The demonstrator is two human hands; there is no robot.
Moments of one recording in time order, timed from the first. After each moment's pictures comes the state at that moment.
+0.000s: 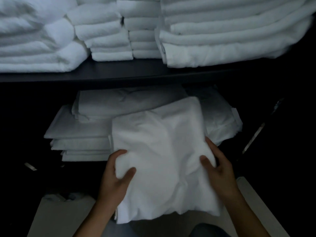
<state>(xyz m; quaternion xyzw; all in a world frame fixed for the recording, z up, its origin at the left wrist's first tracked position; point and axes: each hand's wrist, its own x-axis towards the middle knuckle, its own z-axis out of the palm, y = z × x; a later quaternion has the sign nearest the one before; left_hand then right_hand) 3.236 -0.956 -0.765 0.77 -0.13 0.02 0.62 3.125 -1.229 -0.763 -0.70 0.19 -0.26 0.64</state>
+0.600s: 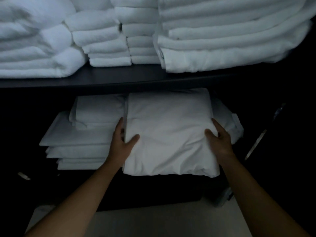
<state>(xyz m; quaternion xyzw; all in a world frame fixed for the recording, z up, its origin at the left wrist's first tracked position) 3.365 -1.004 -0.763 0.78 -0.18 0.01 0.60 3.227 -1.309 -0.760 -0.66 0.26 -0.32 0.63</state>
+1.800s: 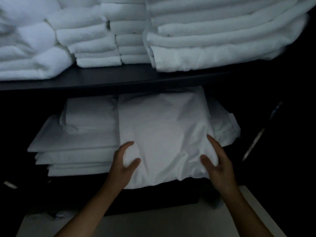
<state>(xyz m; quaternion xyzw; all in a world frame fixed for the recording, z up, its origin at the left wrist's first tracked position) 3.316 -1.002 -0.801 0.80 -0.23 0.00 0.55 3.157 -1.273 -0.794 -0.73 0.15 -0.33 0.58</state>
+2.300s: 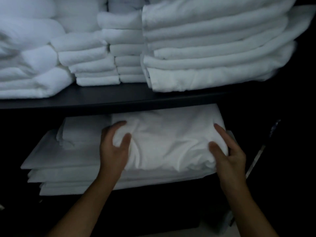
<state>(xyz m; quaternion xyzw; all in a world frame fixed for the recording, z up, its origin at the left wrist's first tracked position) 3.353 -1.044 -0.700 0.73 -0.24 0.25 0.58 3.188 -1.287 -0.709 -0.64 0.12 -0.46 0.61</state>
